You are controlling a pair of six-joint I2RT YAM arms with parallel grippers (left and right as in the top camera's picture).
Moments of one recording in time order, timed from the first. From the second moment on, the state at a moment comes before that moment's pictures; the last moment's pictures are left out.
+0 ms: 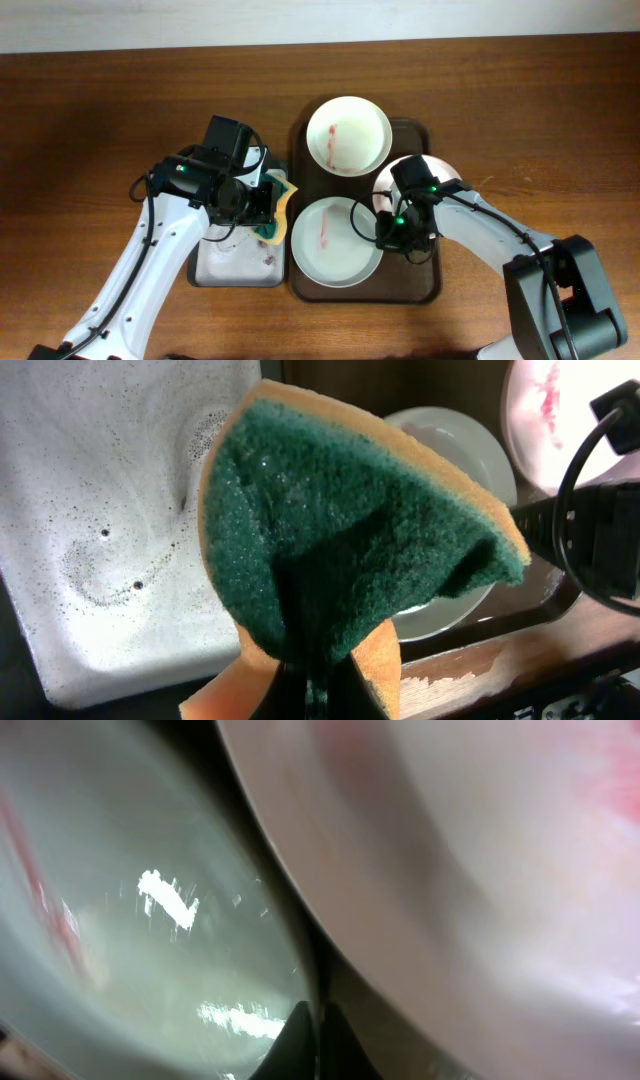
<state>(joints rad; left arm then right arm) -0.32 1.47 1.27 -1.11 0.23 -0.25 0.33 1.69 0.89 -0.66 -0.34 0.46</state>
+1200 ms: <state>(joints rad) -0.61 1.99 1.16 -0.47 0.57 -0.57 0.32 1.69 0.91 -0.72 -0.22 0.30</state>
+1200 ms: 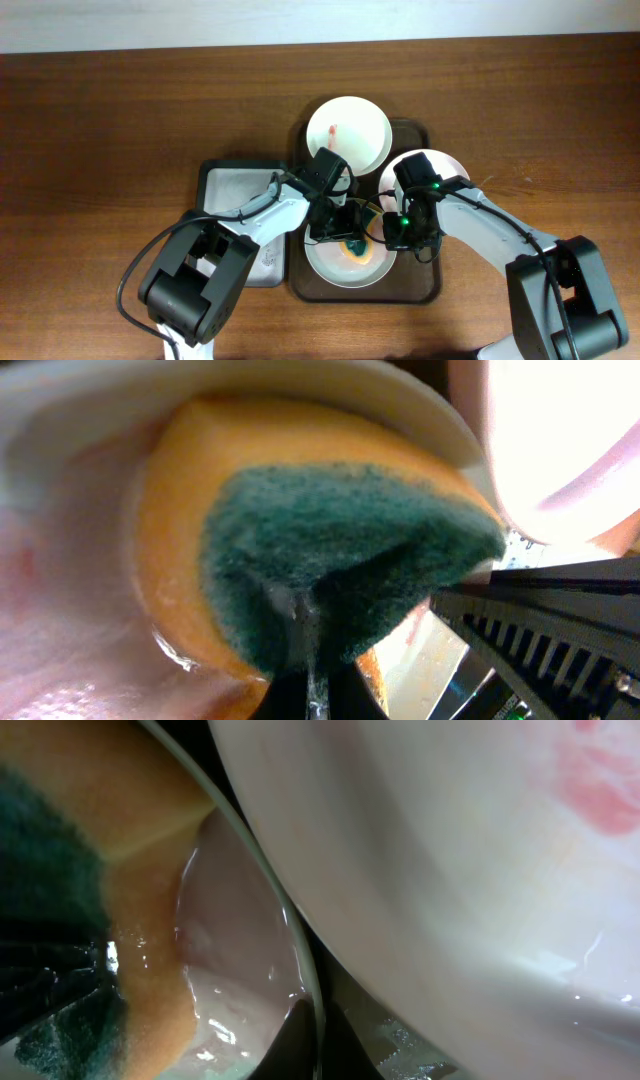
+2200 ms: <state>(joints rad) -0.68 2.03 1.34 -0.70 0.40 -0.57 0.31 1.68 0.91 -0.74 -0.18 0.27</state>
